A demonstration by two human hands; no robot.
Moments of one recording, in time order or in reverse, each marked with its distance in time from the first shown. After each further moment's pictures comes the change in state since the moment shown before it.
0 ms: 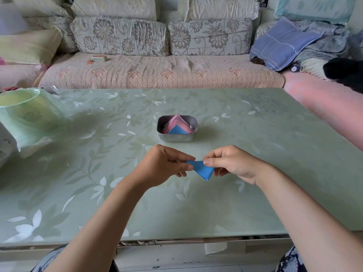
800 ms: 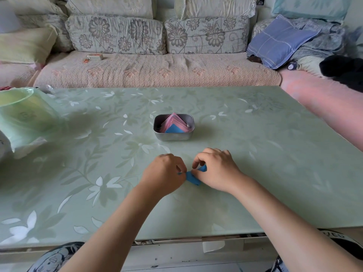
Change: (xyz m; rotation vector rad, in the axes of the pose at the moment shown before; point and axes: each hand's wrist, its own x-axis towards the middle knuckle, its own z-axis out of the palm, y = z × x) left_hand 0.000 -0.020 0.029 0.661 0.126 -0.021; right_hand 0.019 0.027 0.035 -0.871 0.347 -0.268
